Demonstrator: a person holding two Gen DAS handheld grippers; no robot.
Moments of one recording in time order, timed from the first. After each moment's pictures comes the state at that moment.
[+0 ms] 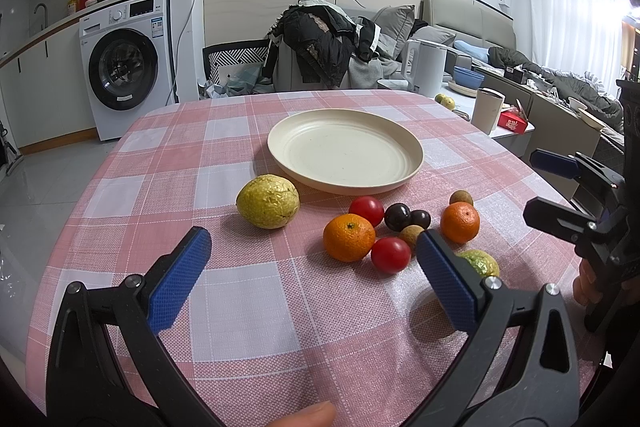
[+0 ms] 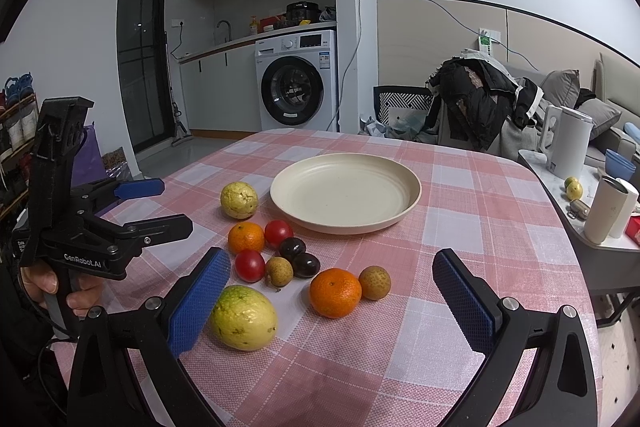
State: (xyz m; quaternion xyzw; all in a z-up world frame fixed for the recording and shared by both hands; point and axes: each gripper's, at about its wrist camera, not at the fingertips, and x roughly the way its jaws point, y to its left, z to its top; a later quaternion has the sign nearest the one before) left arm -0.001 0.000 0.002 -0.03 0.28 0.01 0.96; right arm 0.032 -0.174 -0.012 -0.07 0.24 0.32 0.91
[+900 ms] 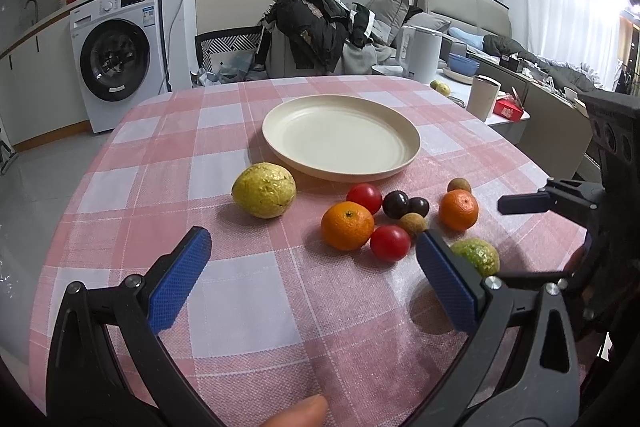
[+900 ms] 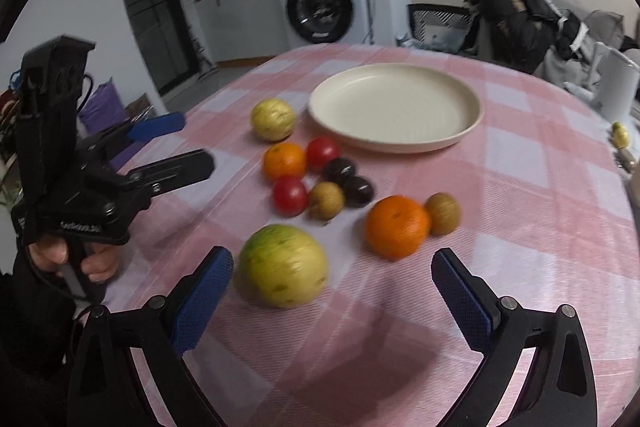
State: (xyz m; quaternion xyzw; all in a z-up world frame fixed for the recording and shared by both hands) left arm 0.005 0.002 -0.001 -0.03 0.31 -0.01 0.95; right arm 0.042 -0.142 -0.039 -0.09 0.40 0.37 0.83
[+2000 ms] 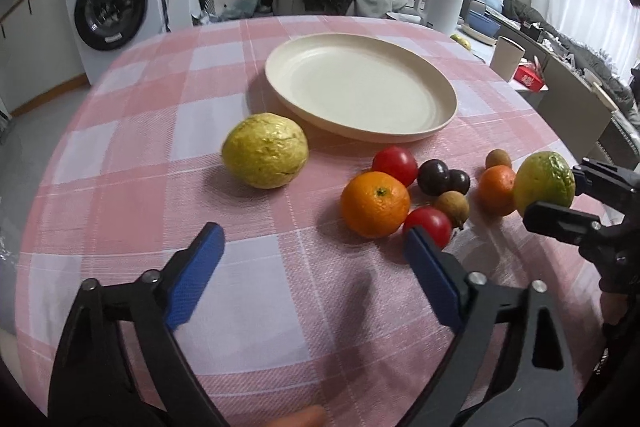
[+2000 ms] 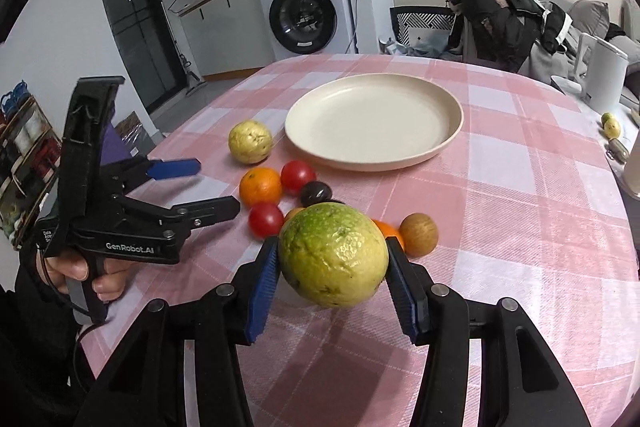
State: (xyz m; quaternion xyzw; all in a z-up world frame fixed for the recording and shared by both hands) left arm 0.067 0.015 -0.037 -0.05 0.41 0.00 0.91; right arm 0.070 -0.144 -0.028 -0.07 0.39 0.34 0.85
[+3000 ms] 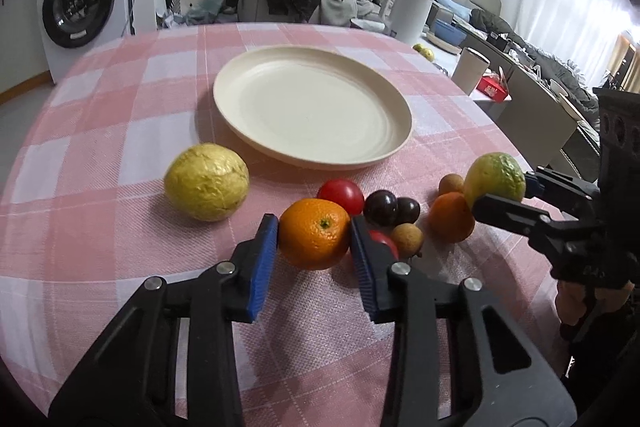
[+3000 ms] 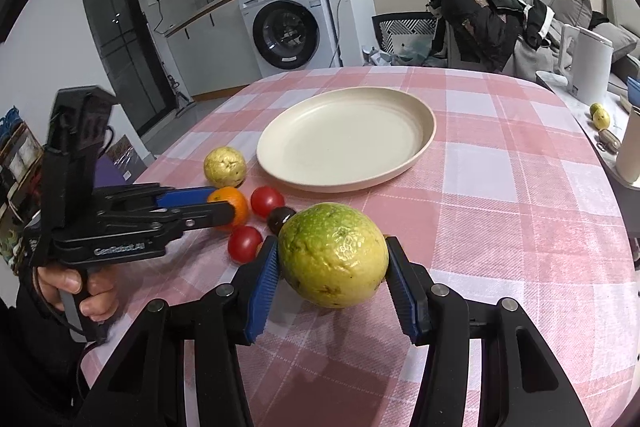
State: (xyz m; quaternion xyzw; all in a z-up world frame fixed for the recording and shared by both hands) left arm 0.088 0.007 -0.025 -0.08 0.40 -0.07 0.91; right arm 0.078 -0.161 -0.027 -0.04 0.38 0.32 0.87
